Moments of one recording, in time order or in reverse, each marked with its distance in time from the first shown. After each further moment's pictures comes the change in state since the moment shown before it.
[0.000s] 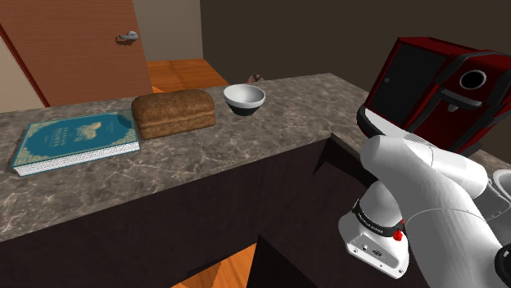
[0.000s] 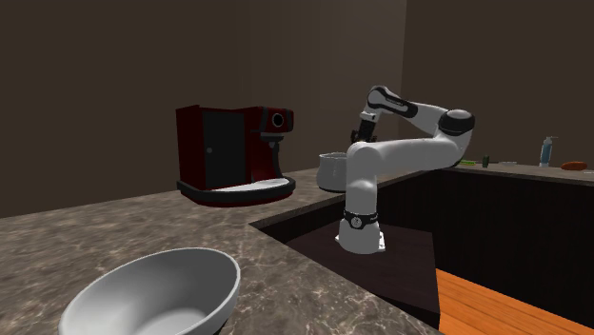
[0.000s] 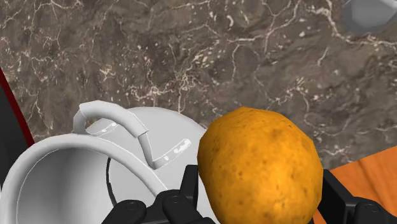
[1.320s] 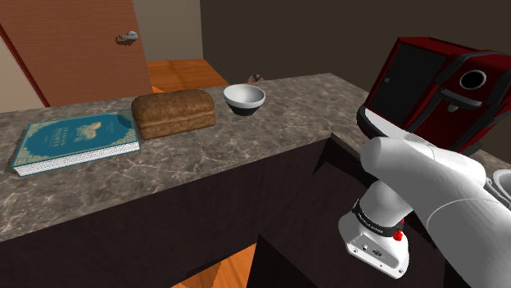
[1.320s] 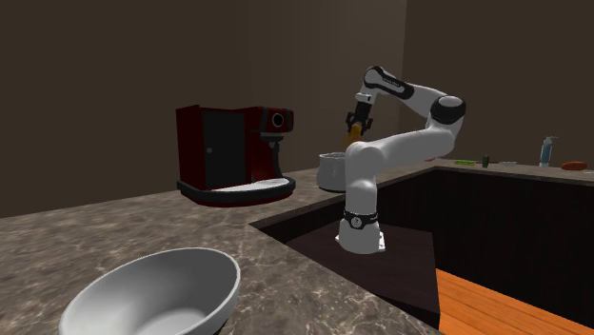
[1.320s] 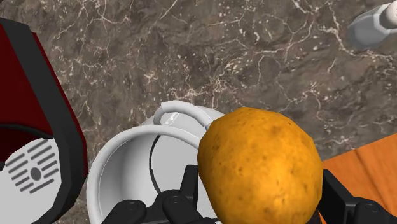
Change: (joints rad) arm 0.095 0.140 0.133 0.162 0.141 -0.081 0.052
